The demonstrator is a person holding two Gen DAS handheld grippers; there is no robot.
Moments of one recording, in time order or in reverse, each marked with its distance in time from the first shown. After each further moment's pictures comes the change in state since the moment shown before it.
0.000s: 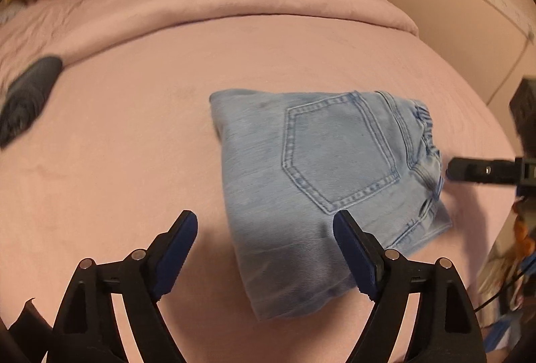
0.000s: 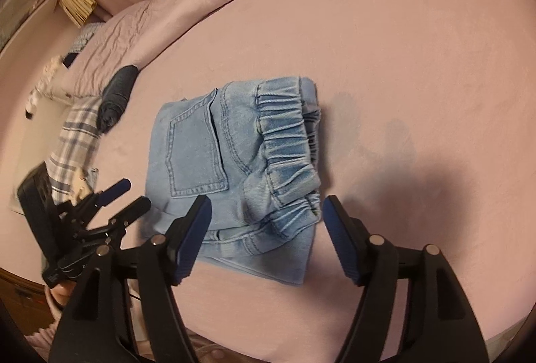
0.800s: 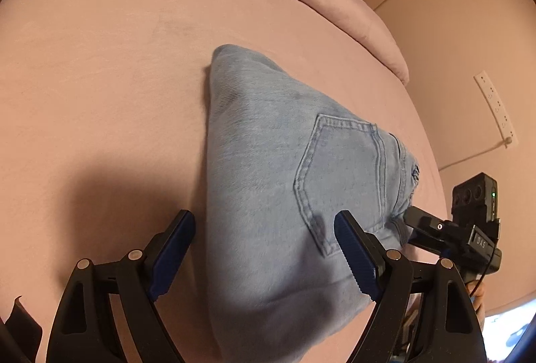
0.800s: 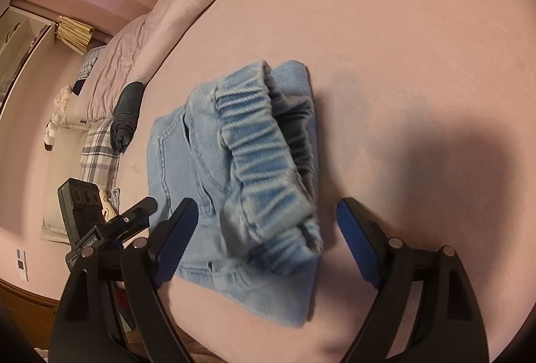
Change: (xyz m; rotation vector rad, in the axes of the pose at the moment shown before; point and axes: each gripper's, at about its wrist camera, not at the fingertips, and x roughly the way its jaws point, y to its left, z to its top) left arm 0.050 0.046 0.010 -0.344 0.090 -0.355; right arm 0.026 -0.032 0.008 0.114 0.032 0.104
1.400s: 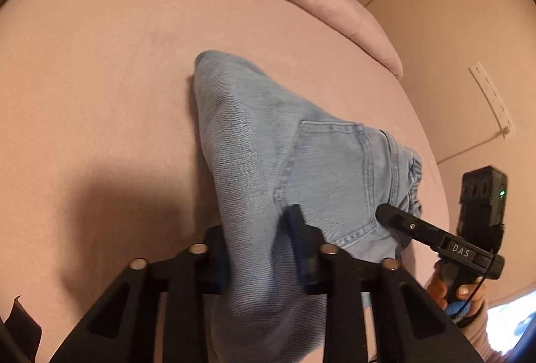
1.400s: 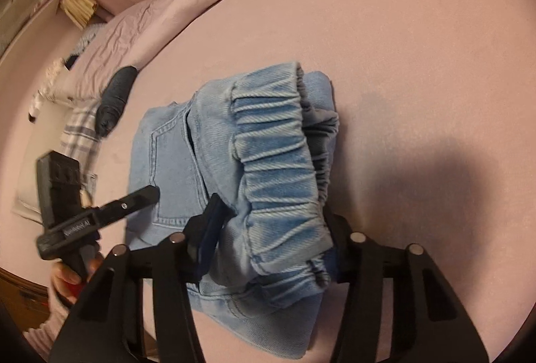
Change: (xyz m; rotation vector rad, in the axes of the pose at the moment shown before) left arm -0.011 -0.003 -0.004 0.066 -0.014 0.007; right arm 0.007 0.021 0.002 -0.180 -0.050 -0.135
